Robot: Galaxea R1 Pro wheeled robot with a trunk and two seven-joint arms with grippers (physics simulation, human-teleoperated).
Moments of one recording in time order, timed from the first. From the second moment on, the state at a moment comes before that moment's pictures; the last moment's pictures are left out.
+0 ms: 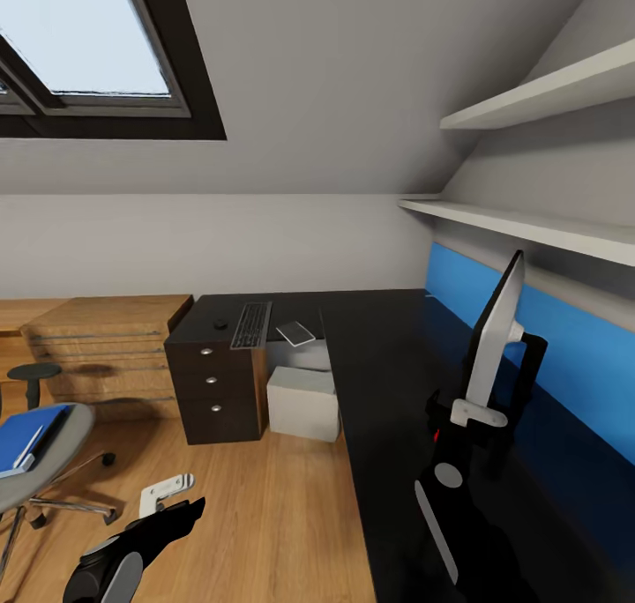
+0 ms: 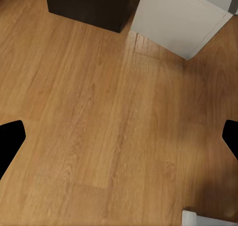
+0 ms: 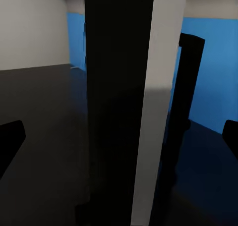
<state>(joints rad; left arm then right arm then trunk) -0.06 0.09 0.00 -1.47 0.48 0.63 0.30 -0.37 0.07 0.08 -1.19 0.08 -0.01 -0.68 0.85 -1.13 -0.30</state>
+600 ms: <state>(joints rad) -0.06 0.09 -0.01 -1.47 0.48 0.64 0.30 -0.37 0.07 0.08 -1.19 0.08 -0.01 -0.68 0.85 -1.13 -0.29</state>
